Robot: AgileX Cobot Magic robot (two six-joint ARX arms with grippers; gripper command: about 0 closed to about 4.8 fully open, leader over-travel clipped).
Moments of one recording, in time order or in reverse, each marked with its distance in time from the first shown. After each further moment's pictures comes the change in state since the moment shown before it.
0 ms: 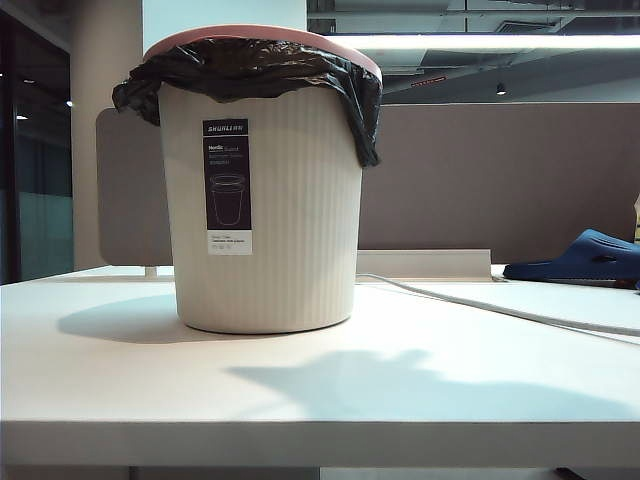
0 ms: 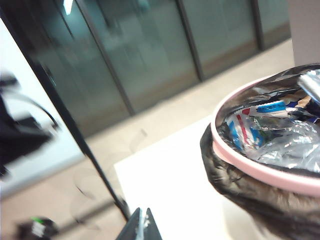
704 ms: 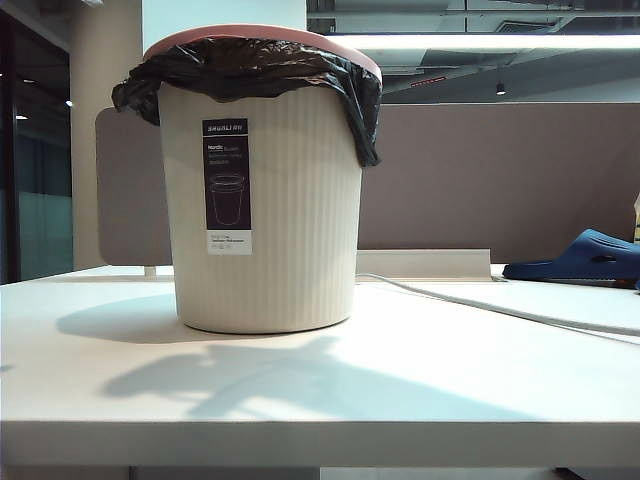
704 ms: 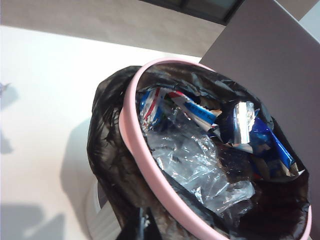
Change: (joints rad) left arm -0.136 0.451 0.039 0.000 -0.051 0.262; right arm 0.203 0.237 0.236 -0.230 0.518 -0.807
